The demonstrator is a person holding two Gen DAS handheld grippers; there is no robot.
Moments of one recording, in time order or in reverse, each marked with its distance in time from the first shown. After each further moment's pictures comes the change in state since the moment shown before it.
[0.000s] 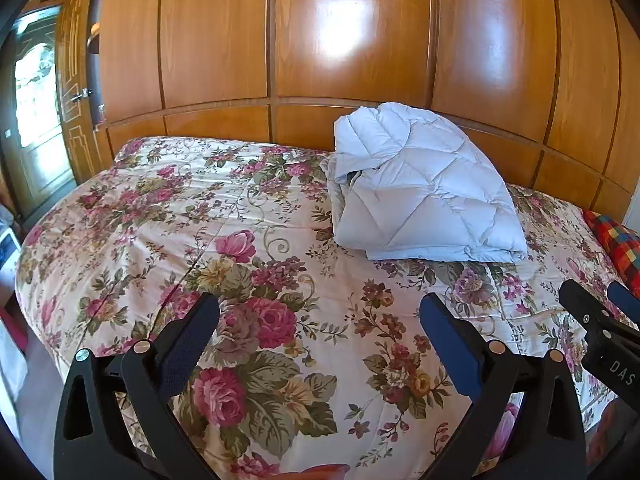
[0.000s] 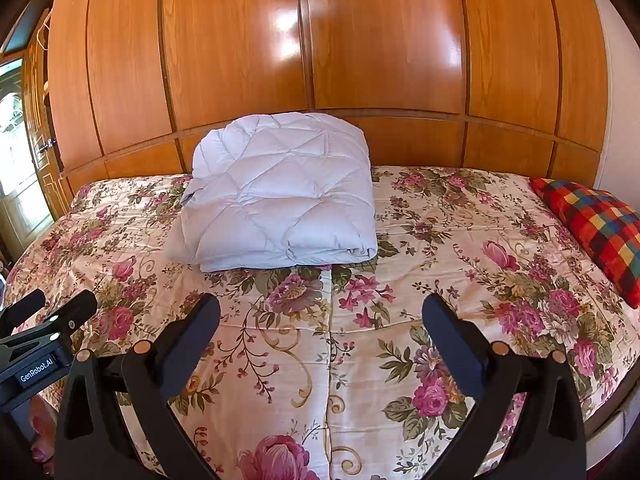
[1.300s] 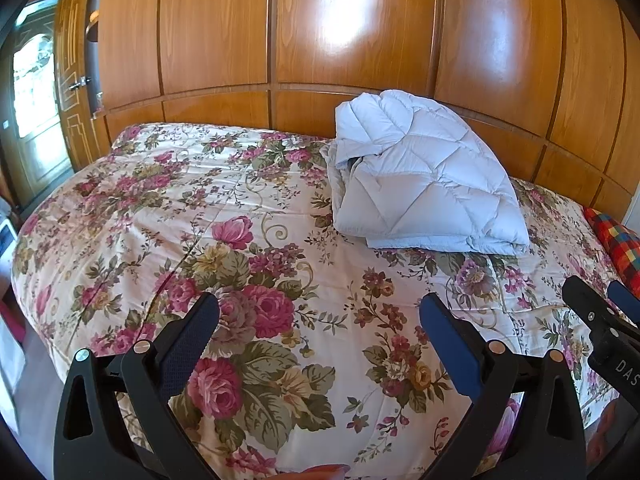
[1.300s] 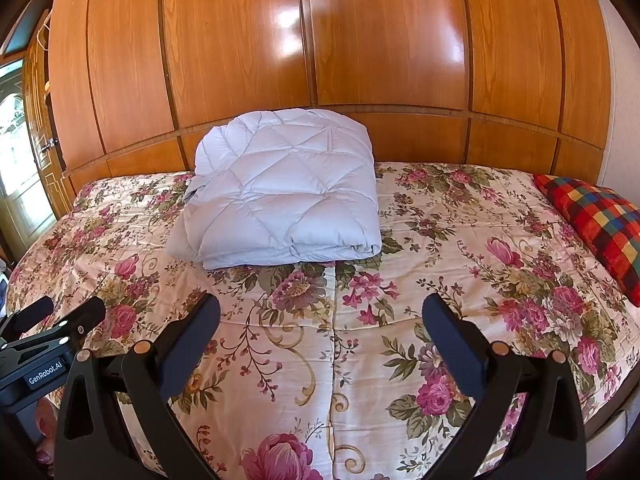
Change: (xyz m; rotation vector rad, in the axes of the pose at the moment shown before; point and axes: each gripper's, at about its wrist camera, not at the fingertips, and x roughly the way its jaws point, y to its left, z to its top) left arm 0.007 0.002 -0.003 -0.018 0.043 -0.007; right arm 0.003 0.002 -0.001 0.003 0.011 0.012
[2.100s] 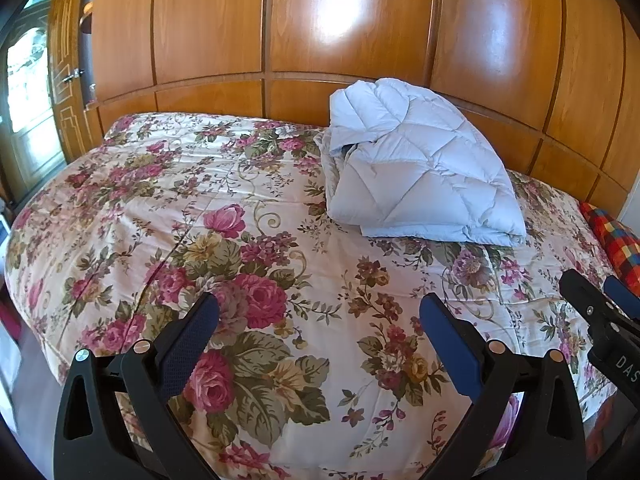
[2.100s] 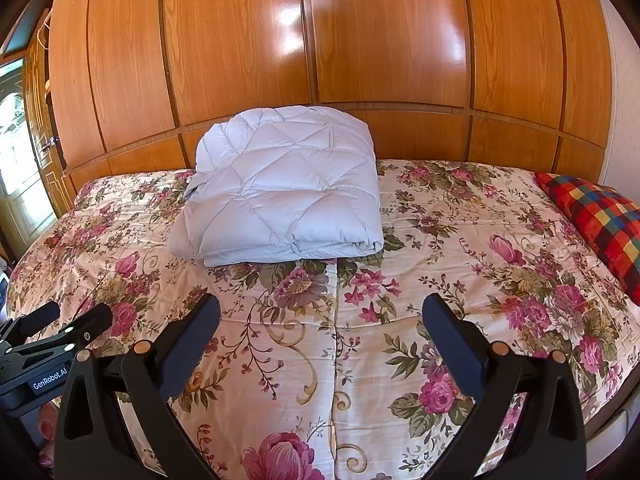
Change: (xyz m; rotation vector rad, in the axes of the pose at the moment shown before) left arm 0.006 -0.001 -0.004 0.002 0.038 -0.022; right arm 0.001 0.000 -0.002 0.003 0.010 0.003
